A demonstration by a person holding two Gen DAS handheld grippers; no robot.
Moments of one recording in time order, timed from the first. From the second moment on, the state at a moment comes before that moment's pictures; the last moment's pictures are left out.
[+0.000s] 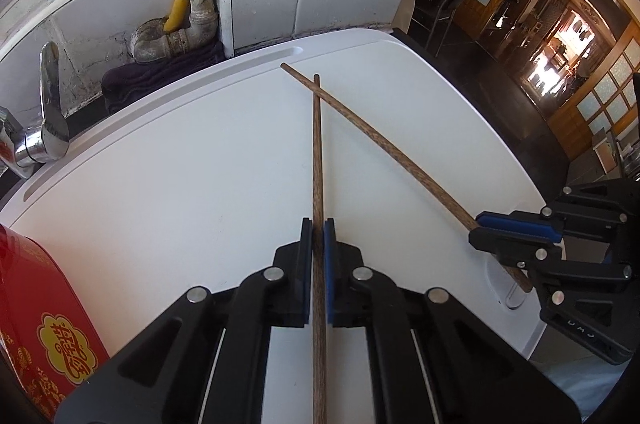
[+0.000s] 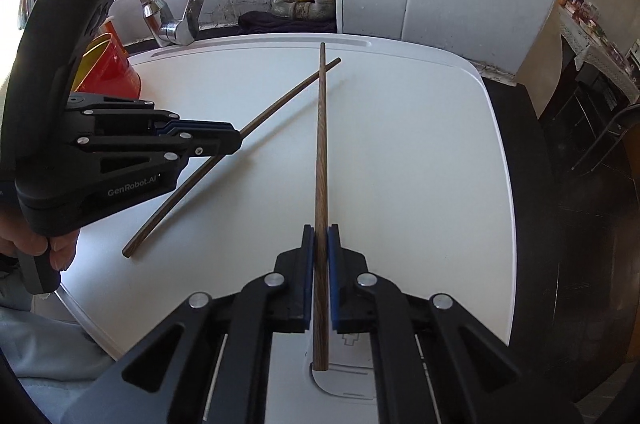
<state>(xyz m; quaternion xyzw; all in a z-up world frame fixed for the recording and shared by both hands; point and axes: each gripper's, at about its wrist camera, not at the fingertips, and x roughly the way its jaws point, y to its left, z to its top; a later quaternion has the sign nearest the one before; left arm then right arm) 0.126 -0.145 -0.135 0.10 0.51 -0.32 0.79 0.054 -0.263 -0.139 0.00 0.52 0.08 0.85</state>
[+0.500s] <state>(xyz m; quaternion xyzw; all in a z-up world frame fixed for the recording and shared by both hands) 0.107 -0.099 -0.094 0.08 0.47 -0.29 0.83 0.039 -0.235 -0.105 -0.02 0.48 0.09 0.87</state>
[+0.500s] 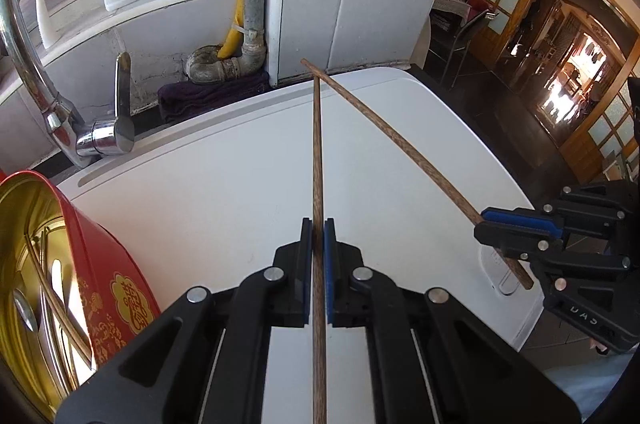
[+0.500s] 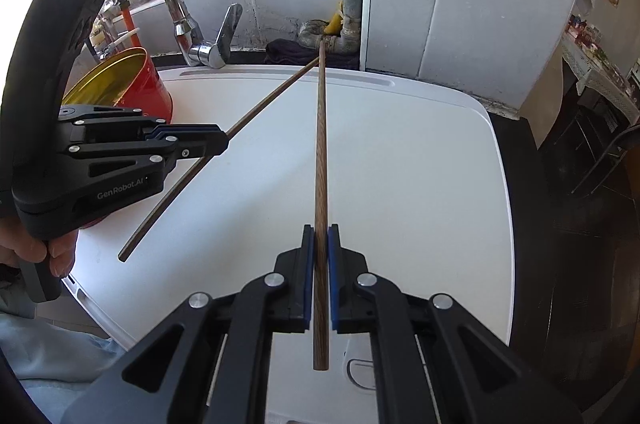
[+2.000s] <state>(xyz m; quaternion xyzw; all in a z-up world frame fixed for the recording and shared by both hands) 0.106 0.192 -0.046 -0.05 0.40 -0.12 0.91 0.089 0.053 -0.058 -0.10 0.43 0.26 0.86</state>
